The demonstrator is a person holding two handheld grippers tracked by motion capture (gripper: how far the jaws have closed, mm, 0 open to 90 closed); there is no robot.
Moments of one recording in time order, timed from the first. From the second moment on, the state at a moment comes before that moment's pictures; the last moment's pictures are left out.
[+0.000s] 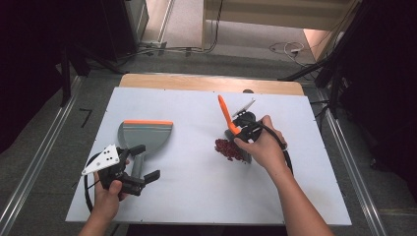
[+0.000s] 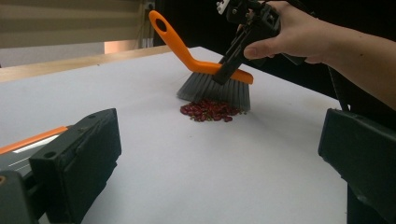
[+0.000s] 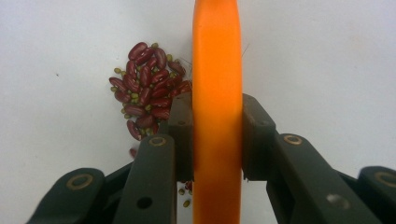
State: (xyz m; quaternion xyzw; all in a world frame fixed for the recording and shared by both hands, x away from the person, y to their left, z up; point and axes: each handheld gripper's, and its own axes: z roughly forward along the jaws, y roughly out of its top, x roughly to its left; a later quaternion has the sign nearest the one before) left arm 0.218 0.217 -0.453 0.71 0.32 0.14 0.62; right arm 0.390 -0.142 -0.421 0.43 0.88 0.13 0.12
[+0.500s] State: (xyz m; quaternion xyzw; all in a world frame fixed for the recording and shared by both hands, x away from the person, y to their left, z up) left arm 0.218 0.215 -0.453 0.71 0.32 0.14 0.61; right arm 0.389 -0.150 -0.423 0.43 0.88 0.11 0.13
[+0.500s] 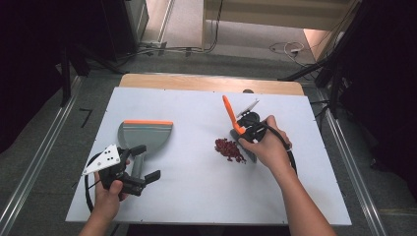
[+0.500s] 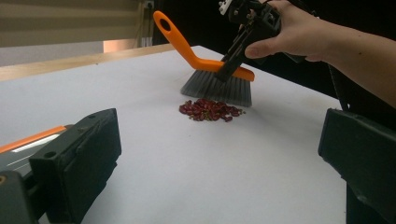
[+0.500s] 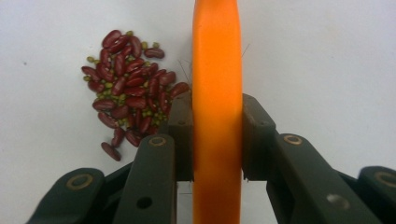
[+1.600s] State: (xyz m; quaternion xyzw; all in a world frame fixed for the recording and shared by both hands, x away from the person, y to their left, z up) left arm 0.218 0.215 -0.453 0.71 0.32 0.14 0.61; right arm 0.354 -0.155 -0.410 0.14 0.97 0.16 0.07
